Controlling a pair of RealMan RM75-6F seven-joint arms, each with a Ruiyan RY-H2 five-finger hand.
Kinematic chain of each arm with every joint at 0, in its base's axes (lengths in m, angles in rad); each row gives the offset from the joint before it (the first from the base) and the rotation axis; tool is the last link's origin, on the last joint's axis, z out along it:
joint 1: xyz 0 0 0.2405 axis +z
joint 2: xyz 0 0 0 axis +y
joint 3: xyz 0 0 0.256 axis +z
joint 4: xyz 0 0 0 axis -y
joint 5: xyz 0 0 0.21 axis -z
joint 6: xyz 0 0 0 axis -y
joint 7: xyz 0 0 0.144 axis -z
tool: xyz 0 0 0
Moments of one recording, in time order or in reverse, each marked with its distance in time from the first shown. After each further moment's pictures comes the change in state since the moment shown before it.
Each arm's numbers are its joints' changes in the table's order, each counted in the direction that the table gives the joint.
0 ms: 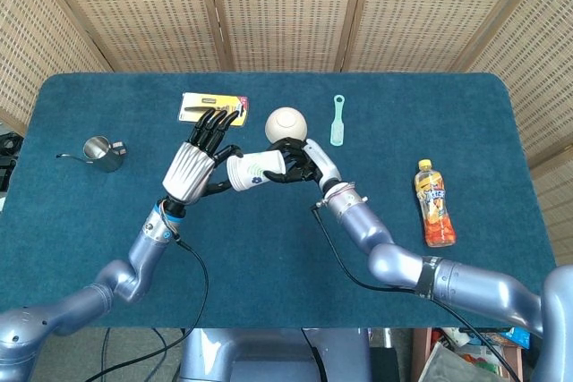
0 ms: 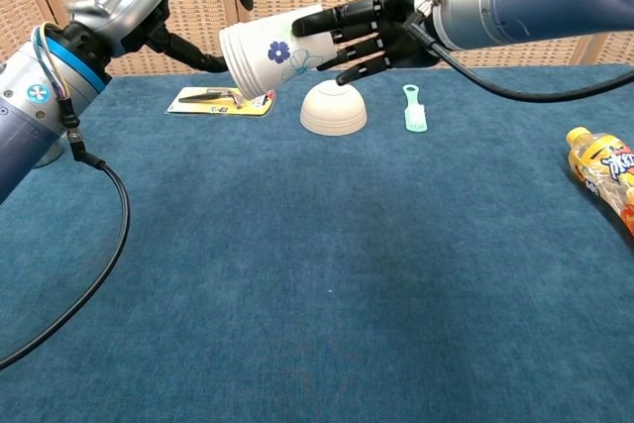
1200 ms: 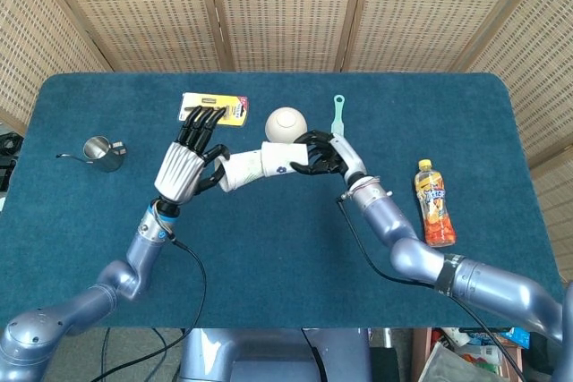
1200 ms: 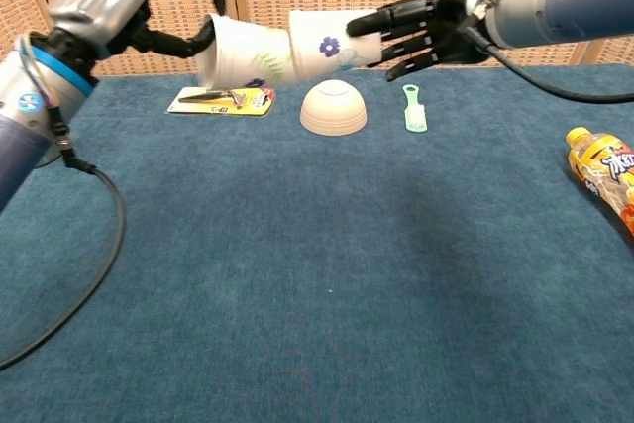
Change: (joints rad) left arm 0.002 -0.052 0.035 -0.151 0.045 -0.100 0.055; right arm -0.081 0.049 -0.008 -0.058 0.083 0.055 -0.046
